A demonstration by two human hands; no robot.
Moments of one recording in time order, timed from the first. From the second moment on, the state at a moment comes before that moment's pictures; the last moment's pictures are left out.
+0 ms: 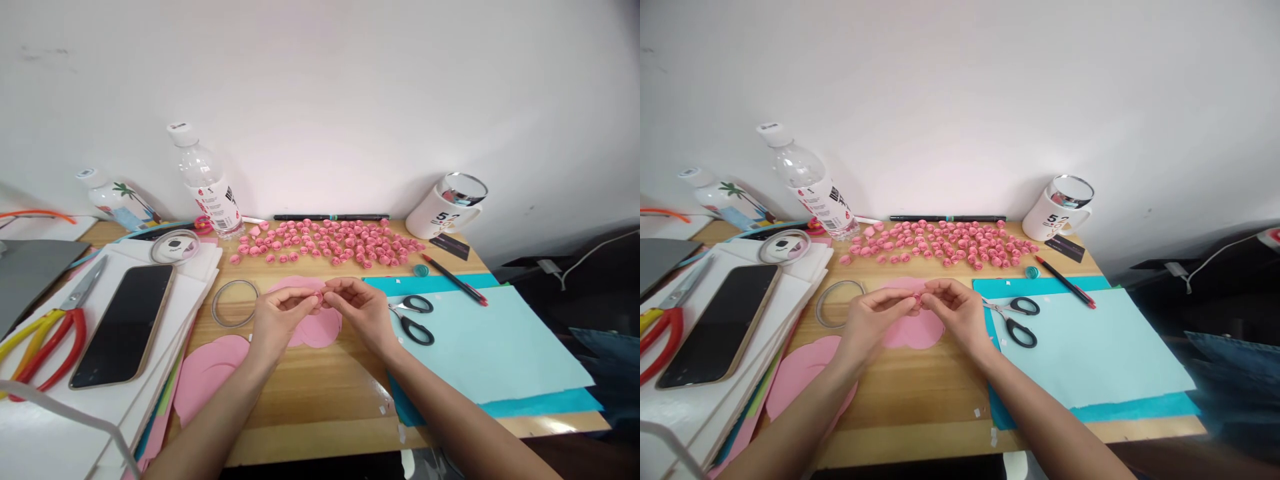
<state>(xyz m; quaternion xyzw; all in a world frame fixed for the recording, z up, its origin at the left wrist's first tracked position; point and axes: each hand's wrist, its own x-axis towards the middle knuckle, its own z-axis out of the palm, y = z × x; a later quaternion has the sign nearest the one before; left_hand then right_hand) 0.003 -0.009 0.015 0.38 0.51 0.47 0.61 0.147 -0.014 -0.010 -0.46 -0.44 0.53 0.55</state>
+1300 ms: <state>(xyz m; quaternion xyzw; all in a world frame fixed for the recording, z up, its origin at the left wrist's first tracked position) 0.005 -0.012 0.017 0.50 0.48 0.47 0.55 0.146 -0.021 -0.010 -0.50 -0.48 0.45 0.56</state>
